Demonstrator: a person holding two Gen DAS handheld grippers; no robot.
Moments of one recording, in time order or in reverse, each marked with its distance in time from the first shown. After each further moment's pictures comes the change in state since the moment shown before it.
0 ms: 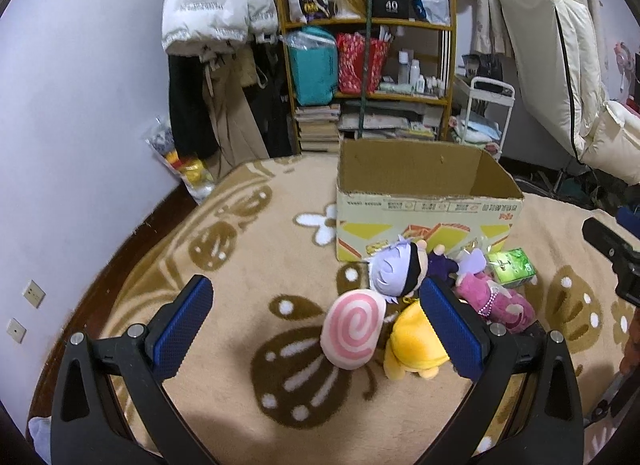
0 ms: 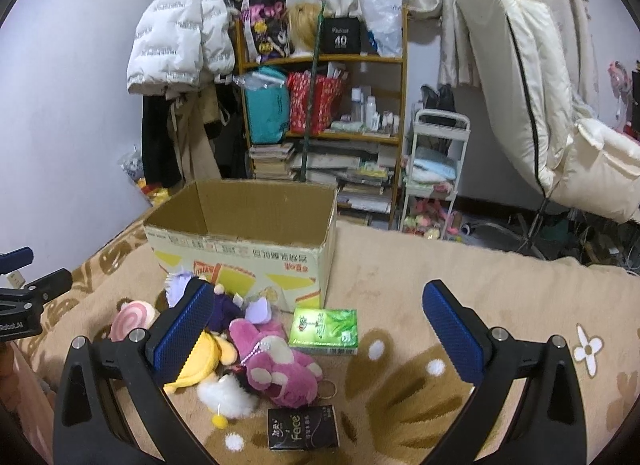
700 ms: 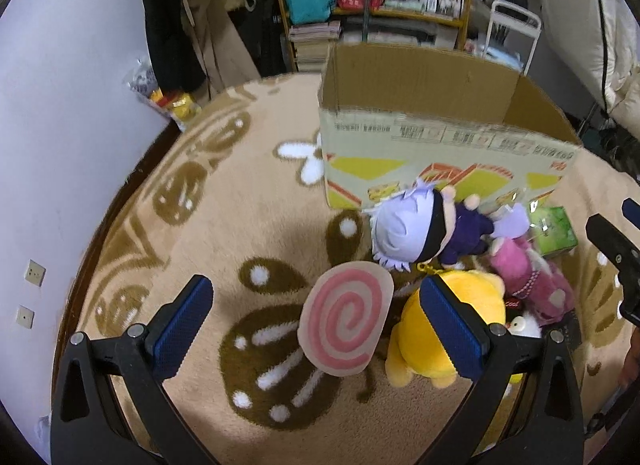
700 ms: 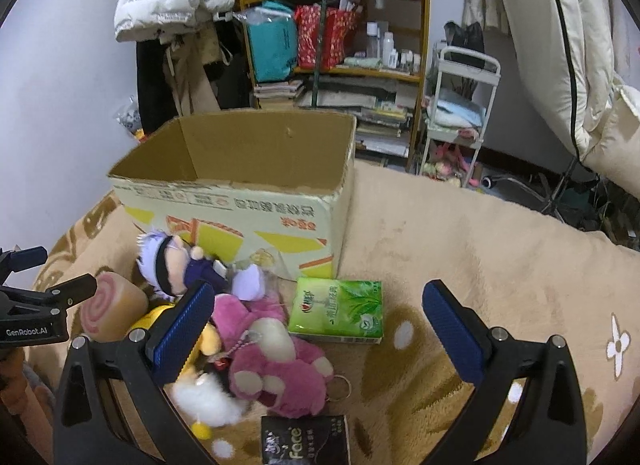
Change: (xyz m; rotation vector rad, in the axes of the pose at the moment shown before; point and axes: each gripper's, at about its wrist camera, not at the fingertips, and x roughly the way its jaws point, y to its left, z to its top) left arm 0.095 -0.029 0.003 0.028 0.316 0.037; right arm 0.088 -0.003 -0.009 -0.009 0.223 0.041
